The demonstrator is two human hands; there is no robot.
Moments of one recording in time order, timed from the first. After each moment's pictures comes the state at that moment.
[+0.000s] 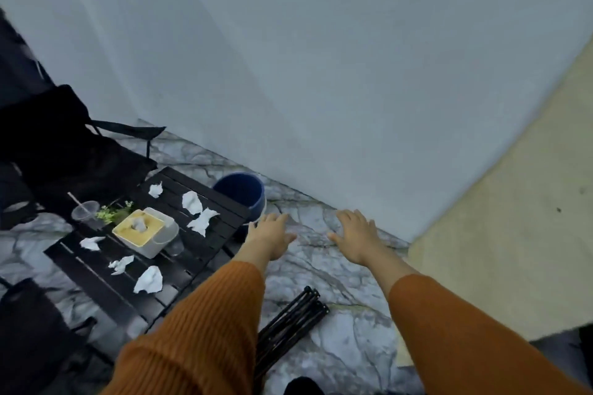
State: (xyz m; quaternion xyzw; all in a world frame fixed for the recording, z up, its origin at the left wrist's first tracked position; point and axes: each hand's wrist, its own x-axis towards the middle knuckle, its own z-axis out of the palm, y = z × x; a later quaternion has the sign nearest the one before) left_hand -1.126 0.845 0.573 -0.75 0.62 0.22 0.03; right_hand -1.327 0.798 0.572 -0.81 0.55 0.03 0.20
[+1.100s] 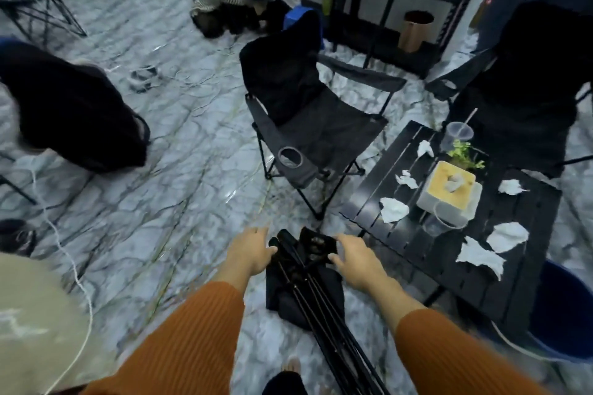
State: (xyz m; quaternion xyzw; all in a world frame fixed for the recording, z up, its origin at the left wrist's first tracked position) left_hand -1.067 1.120 0.408 -0.92 -0.21 0.27 -0.18; right_hand -0.996 0.892 0.416 -0.92 -0.20 0.28 0.20
